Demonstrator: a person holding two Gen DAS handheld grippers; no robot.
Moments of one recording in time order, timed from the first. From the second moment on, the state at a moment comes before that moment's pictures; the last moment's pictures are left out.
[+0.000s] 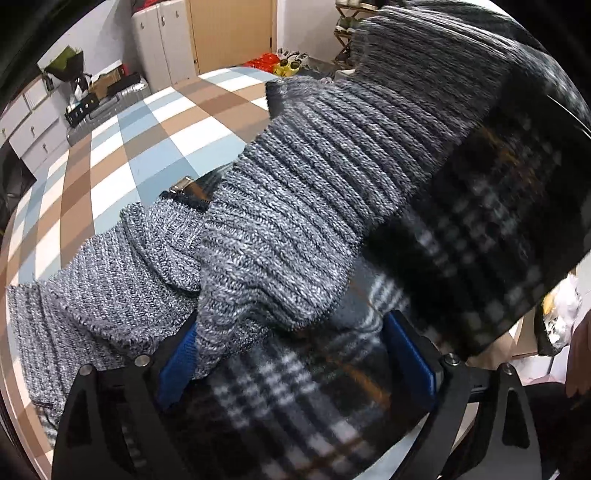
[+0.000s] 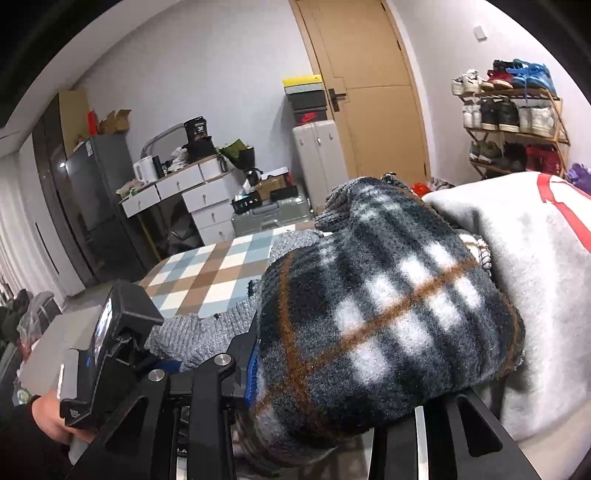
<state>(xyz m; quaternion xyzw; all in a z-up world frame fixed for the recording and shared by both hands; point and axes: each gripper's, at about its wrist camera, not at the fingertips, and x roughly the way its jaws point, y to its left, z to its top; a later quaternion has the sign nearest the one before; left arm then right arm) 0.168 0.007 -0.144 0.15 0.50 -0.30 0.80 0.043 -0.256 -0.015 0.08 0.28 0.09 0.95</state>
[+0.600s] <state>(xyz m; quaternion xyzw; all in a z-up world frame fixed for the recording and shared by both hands) 0.204 0.038 -0.103 0.04 0.48 -0.26 0.84 0.047 -0.257 -0.017 0.09 0.29 0.09 0.95</state>
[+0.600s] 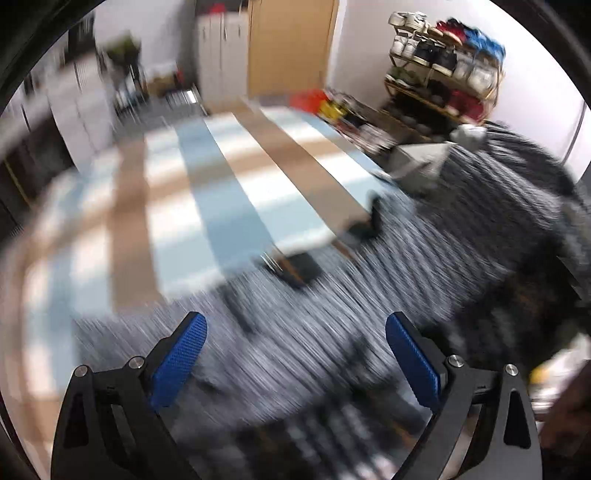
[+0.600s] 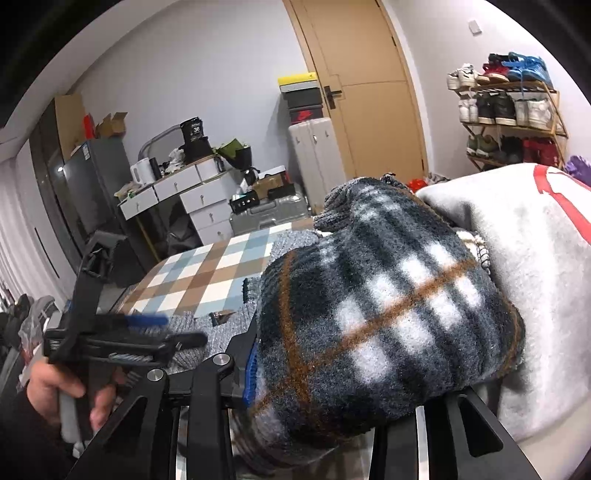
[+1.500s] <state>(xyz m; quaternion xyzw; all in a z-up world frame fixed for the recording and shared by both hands) 0.128 0.014 -0.126 0.15 0.50 -0.28 0.81 0.050 -0.263 -0.018 0.11 0.30 0.09 0.94</state>
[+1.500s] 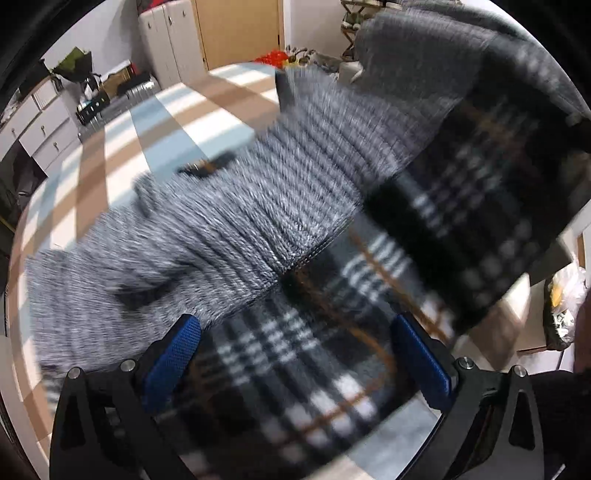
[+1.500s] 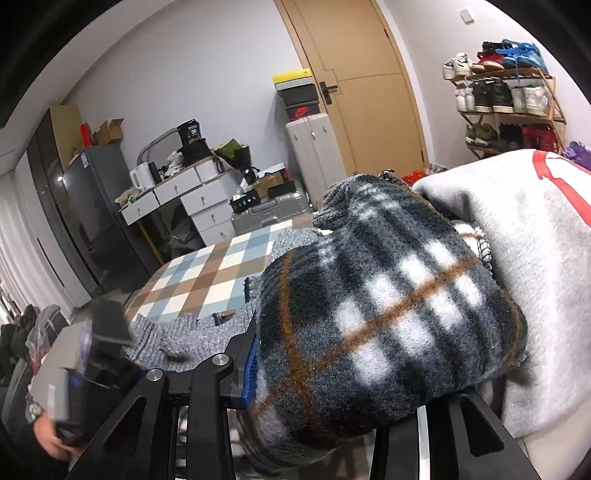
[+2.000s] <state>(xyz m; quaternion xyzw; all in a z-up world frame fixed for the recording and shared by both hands) 0.192 0.039 -0.111 0.12 0.48 -0.17 0.85 0.050 -0.259 -0.020 0.10 0.29 0.09 0.95</state>
